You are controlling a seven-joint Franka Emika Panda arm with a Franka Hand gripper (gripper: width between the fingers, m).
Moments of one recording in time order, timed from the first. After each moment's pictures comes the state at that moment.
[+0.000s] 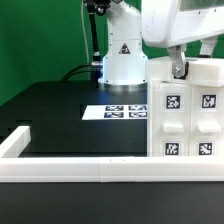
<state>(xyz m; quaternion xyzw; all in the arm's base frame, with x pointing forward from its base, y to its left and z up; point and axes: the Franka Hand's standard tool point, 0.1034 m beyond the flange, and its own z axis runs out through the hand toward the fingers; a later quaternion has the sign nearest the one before) 0.614 0.100 0.148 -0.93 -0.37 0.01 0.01</state>
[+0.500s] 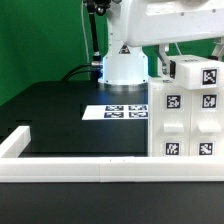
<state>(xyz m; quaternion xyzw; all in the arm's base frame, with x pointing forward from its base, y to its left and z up) 0.620 0.097 0.149 -1.00 -0.04 0.00 0.05</state>
